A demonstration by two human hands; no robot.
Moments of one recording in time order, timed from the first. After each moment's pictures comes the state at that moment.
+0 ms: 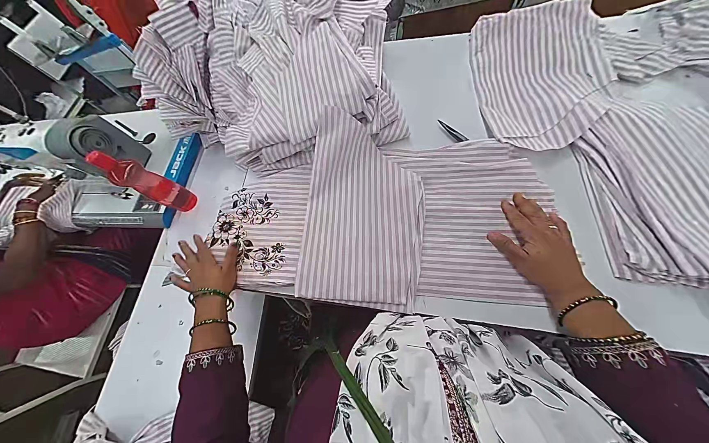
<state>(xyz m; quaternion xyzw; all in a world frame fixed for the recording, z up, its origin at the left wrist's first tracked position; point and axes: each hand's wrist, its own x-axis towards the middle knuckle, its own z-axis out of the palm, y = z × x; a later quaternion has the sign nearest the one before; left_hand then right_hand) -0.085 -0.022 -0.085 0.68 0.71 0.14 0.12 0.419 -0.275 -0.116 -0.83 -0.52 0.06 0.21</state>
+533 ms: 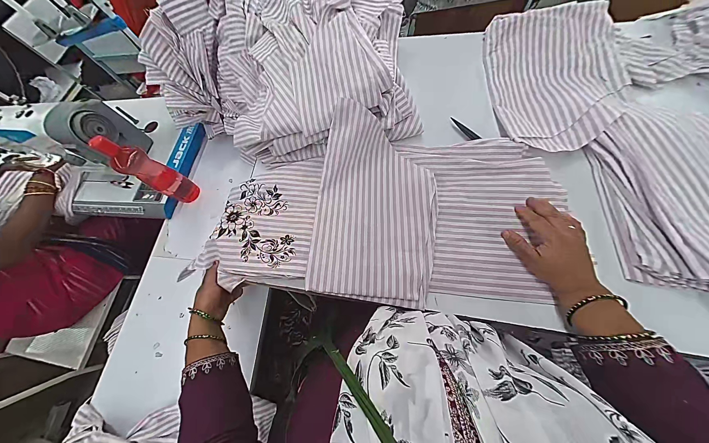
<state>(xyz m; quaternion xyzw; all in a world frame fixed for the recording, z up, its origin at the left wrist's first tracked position) -0.125 -0.039 -0.127 0.31 0.69 0.35 0.55 0.418 -0.276 -0.118 -0.81 -0.53 0.00 0.22</state>
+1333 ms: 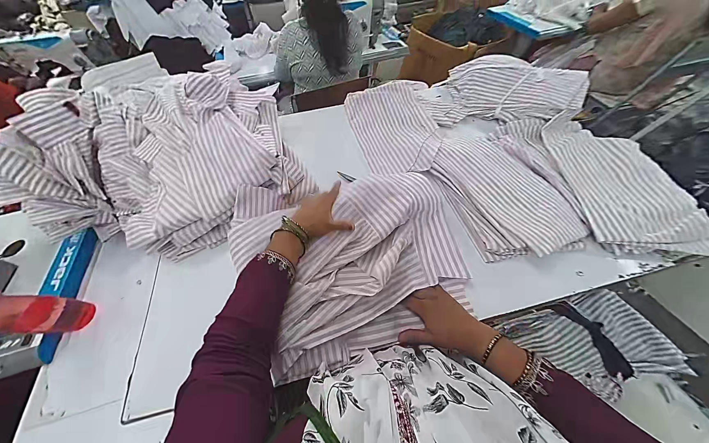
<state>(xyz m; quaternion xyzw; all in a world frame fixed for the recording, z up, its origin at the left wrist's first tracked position) 0.281 0.015 -0.038 0.96 0.13 -0.01 0.24 0.335 -0.322 -0.094 -0.75 -0.62 0.17 0.14</state>
